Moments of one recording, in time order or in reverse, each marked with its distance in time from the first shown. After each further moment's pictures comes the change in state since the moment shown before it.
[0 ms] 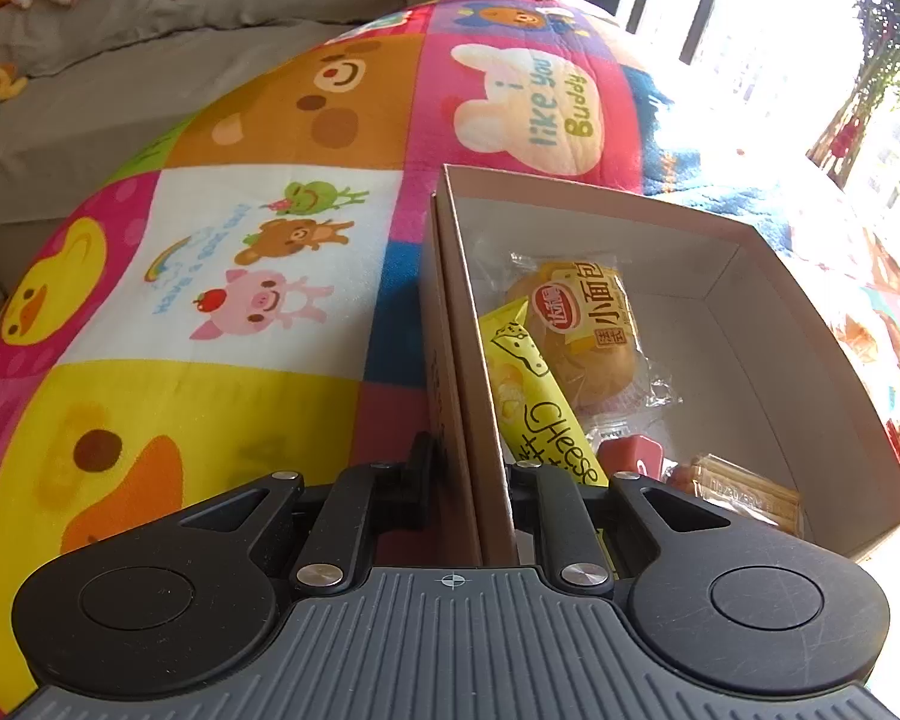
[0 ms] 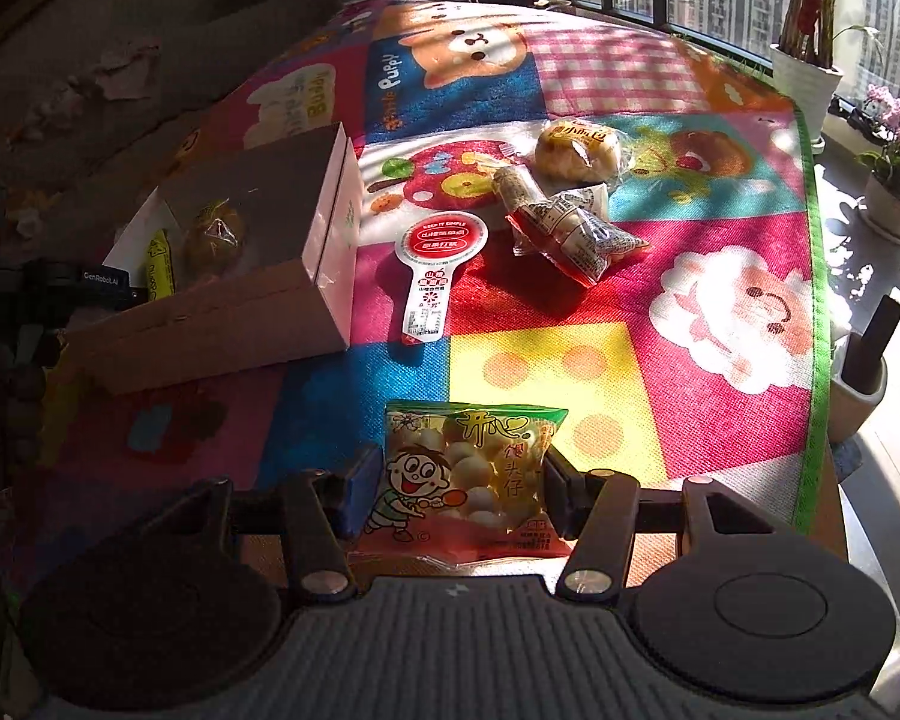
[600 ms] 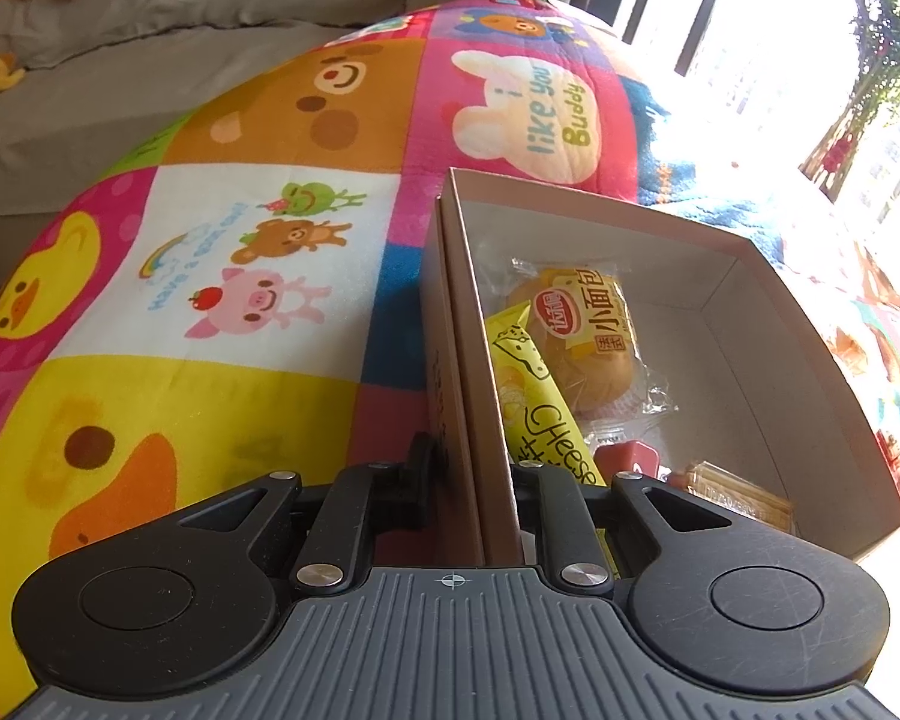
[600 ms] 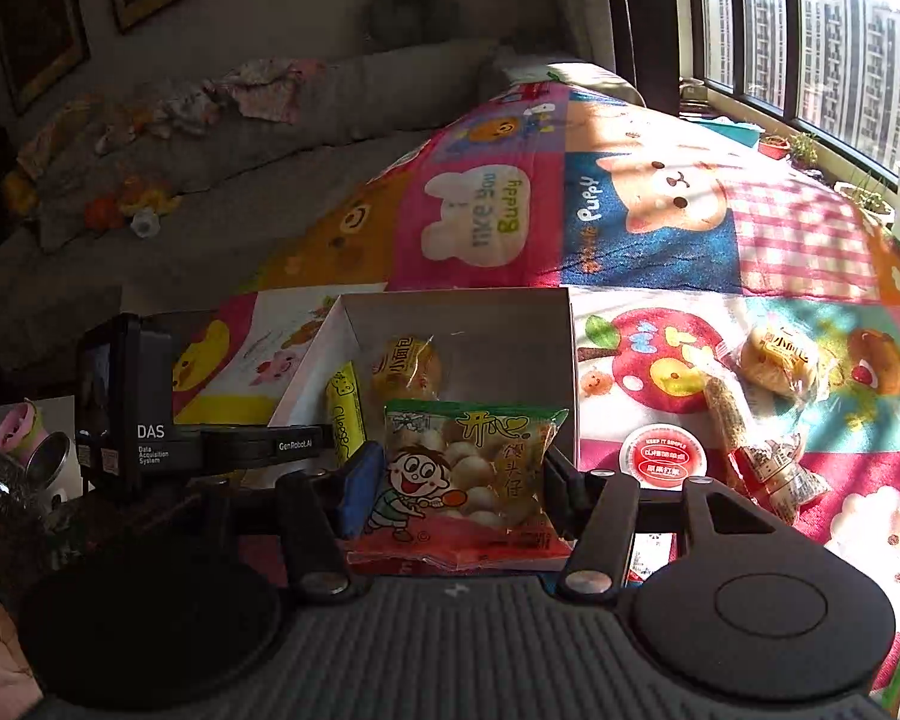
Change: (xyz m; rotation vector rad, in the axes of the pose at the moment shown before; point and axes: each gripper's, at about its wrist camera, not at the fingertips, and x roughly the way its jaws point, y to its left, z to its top) left arm 0.001 0.004 -0.002 -0.013 -0.015 -0.025; right arm 0.017 0.103 0.113 -0.198 -0.115 0.132
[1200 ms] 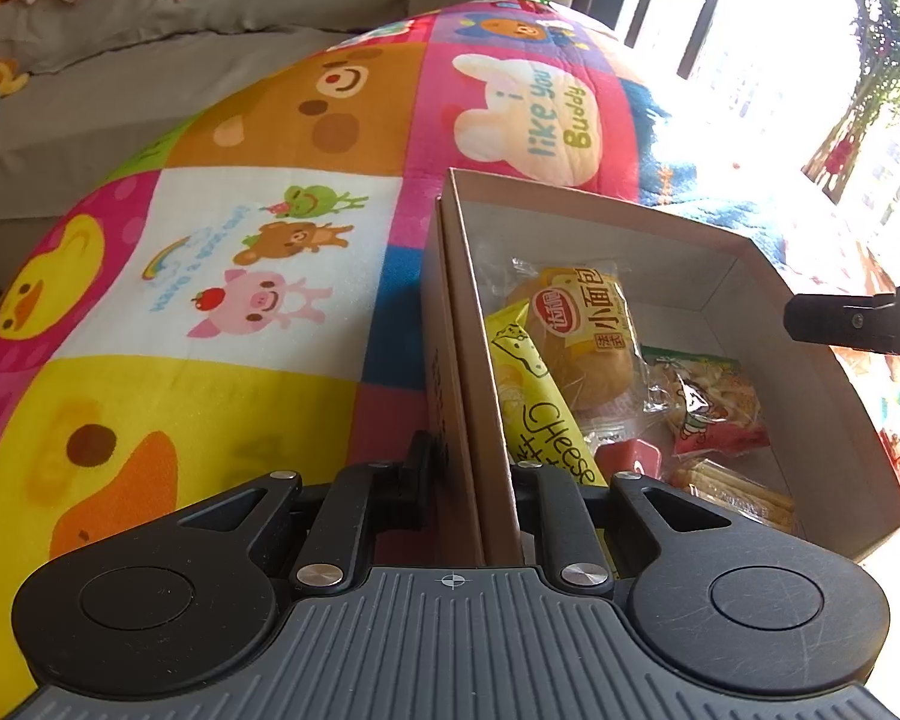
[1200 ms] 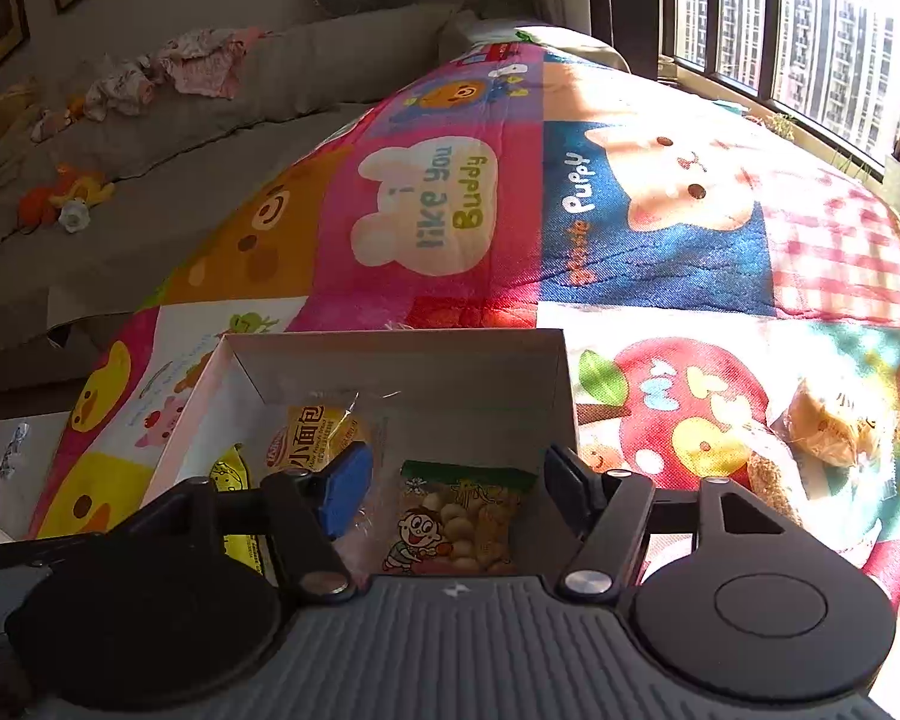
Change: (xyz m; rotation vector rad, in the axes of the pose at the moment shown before) left arm -0.001 -0.001 -0.002 -0.002 -0.011 0.007; right arm 0.099 -0.021 0.028 0.022 0.043 -0.093
